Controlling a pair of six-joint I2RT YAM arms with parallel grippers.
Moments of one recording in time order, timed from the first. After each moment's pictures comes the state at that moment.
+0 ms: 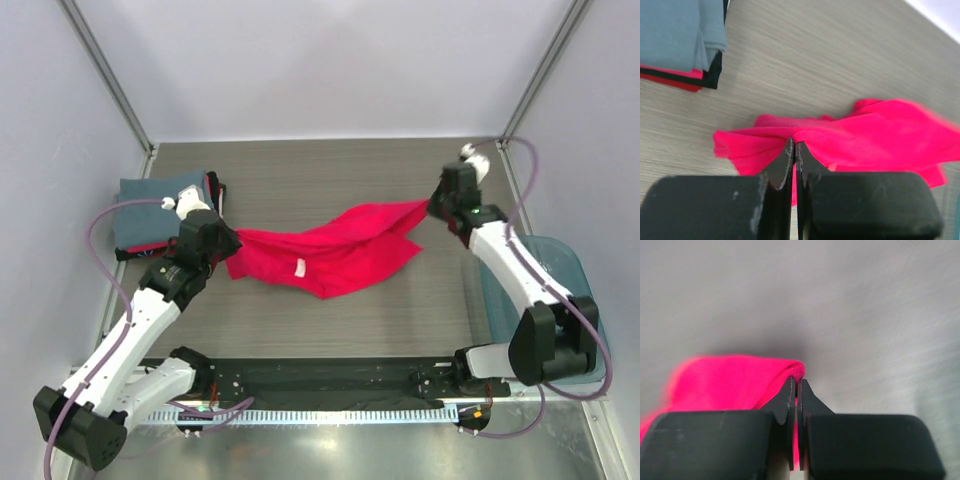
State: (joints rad) left arm -0.42 0.89 0.85 -0.49 -0.35 -0.72; right arm 0.21 1.37 0.97 -0.33 0.26 0.51
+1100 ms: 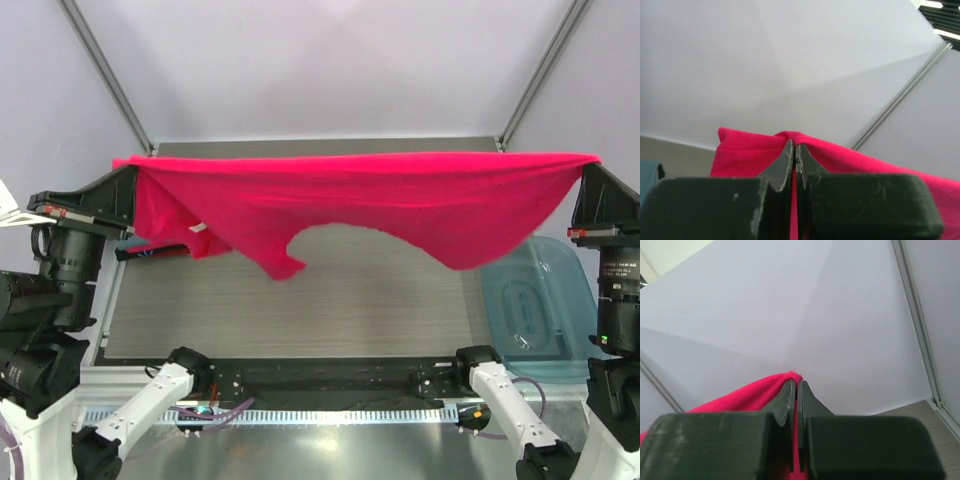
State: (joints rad) left arm -0.42 0.71 1.60 -0.53 -0.28 -0.49; right arm 0.10 0.69 1.68 -0.55 0.23 0.40
